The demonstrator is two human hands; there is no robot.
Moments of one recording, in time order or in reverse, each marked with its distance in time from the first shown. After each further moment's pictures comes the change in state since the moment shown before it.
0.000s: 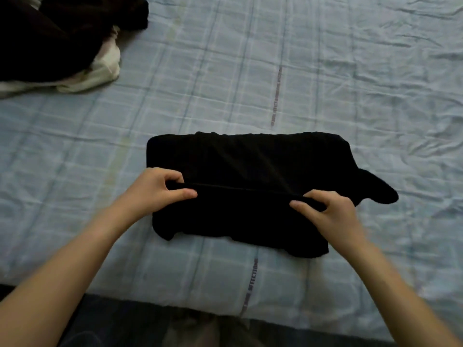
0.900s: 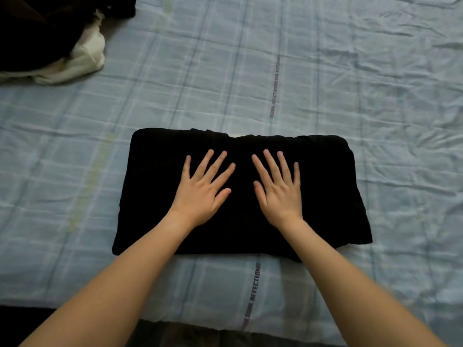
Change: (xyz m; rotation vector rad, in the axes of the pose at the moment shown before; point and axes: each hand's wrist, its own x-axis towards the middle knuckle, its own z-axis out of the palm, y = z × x) left_hand 0.037 -0.011 0.126 0.794 -0.024 0.165; right_hand 0.036 0.027 0.128 -0.635 -0.081 -0.111
